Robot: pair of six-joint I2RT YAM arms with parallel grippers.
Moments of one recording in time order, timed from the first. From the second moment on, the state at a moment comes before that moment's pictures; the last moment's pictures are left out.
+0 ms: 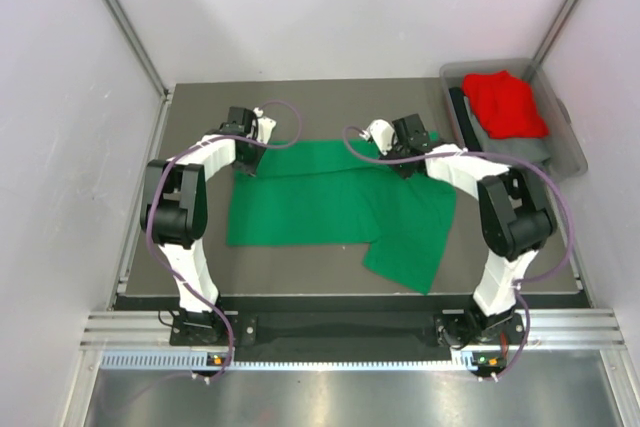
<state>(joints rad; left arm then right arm) -0.15 1.93 1.32 -0.45 0.01 0.31 0.40 1.85 1.21 -0.29 0.01 -0.53</state>
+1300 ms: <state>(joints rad) -0.14 1.94 1.43 -0.47 -0.07 0.33 0.33 1.75 1.28 -0.36 0.04 -0.48</state>
